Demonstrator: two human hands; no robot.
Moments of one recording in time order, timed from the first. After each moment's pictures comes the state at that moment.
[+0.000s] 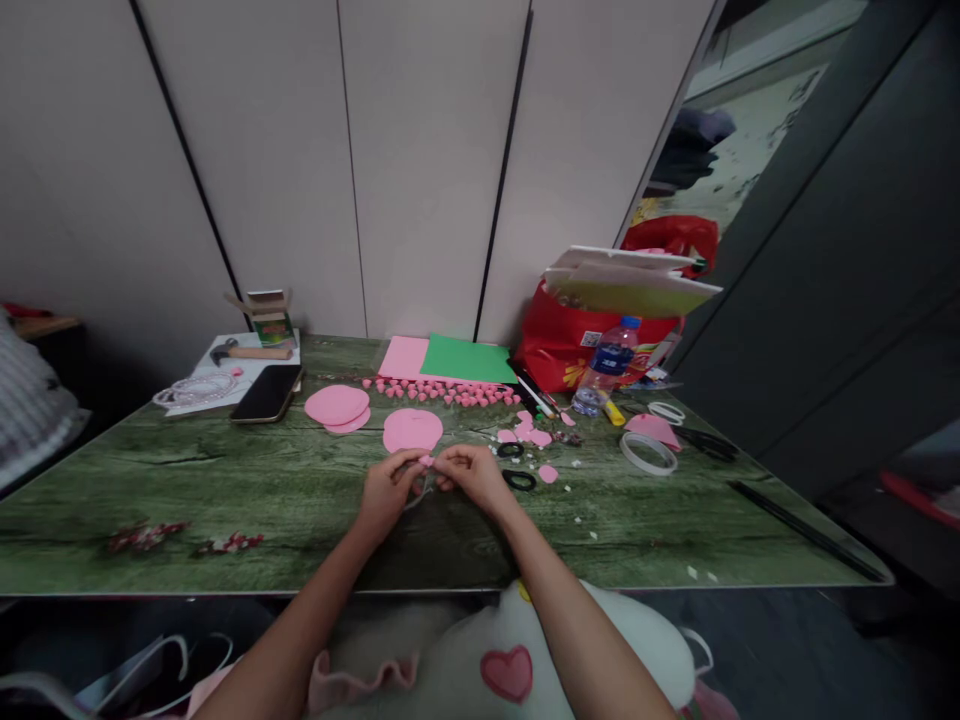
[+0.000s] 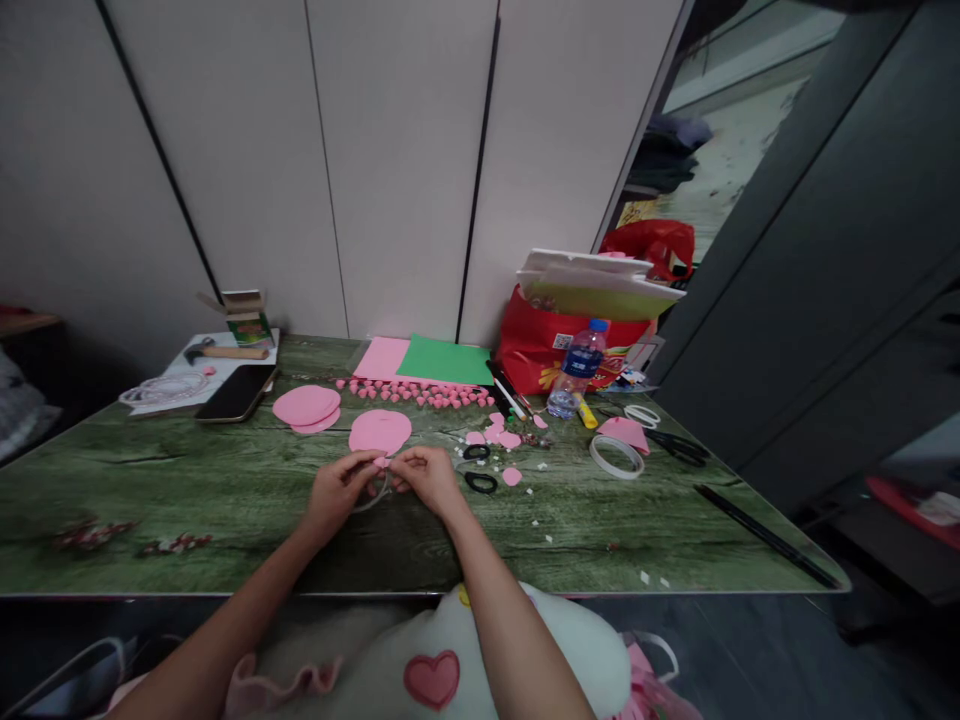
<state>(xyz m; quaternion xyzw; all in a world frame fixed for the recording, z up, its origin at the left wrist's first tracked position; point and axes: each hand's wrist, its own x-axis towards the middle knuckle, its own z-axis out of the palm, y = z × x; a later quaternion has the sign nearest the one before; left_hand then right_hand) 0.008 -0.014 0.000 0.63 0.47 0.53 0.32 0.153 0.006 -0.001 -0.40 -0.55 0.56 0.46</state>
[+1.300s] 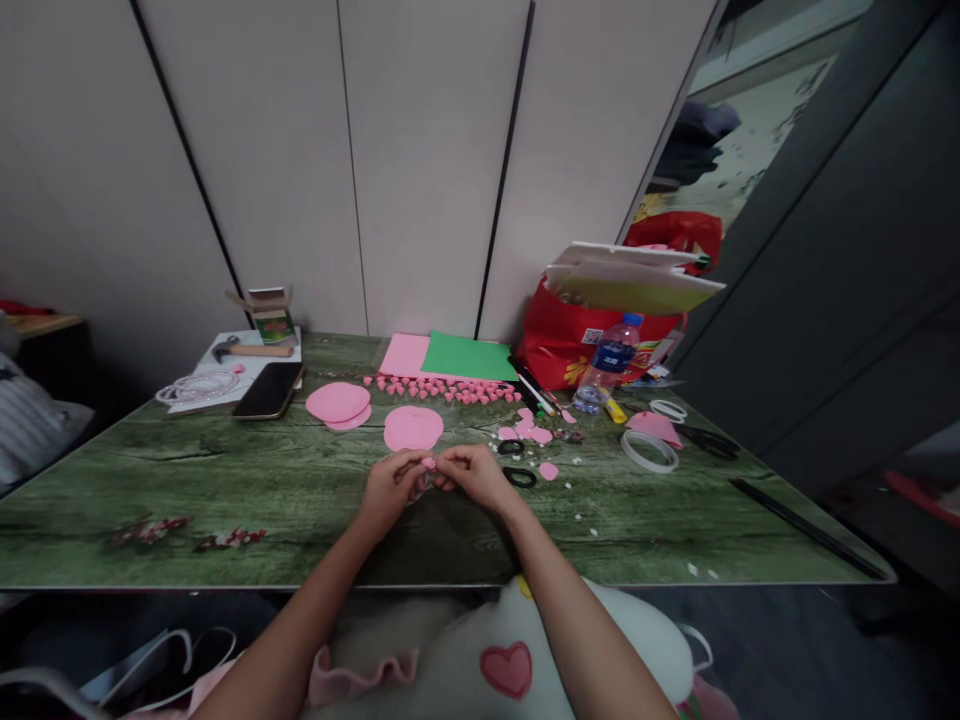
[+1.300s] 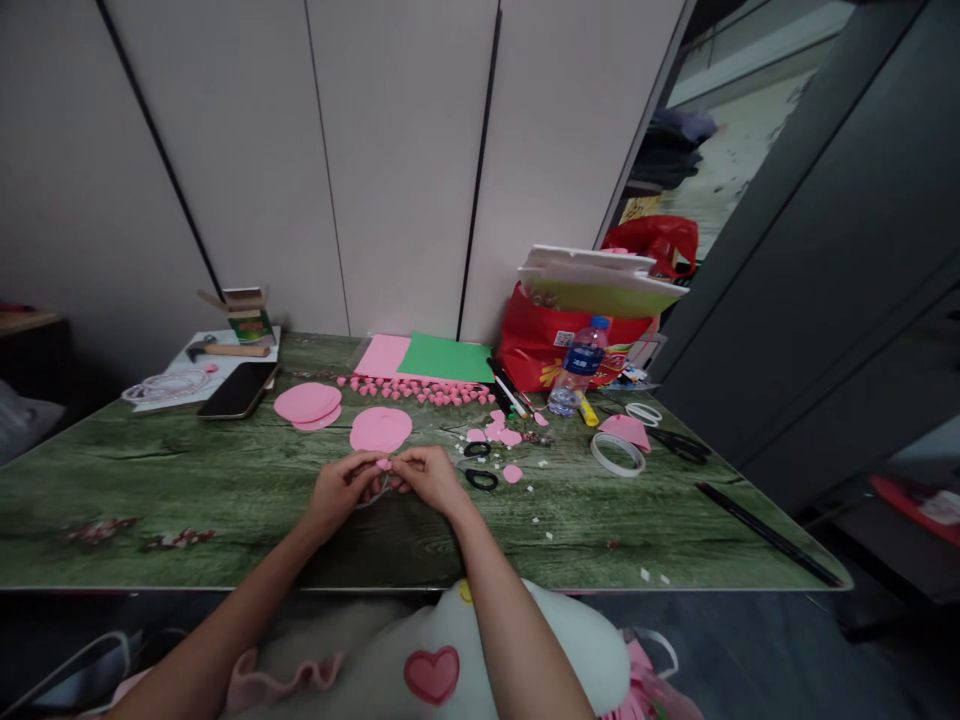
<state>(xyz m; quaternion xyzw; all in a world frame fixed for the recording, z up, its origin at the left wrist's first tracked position) 0.009 -0.016 0.000 0.62 0.45 0.50 0.40 0.158 0.004 0.001 -0.38 -0.62 0.55 0.41</state>
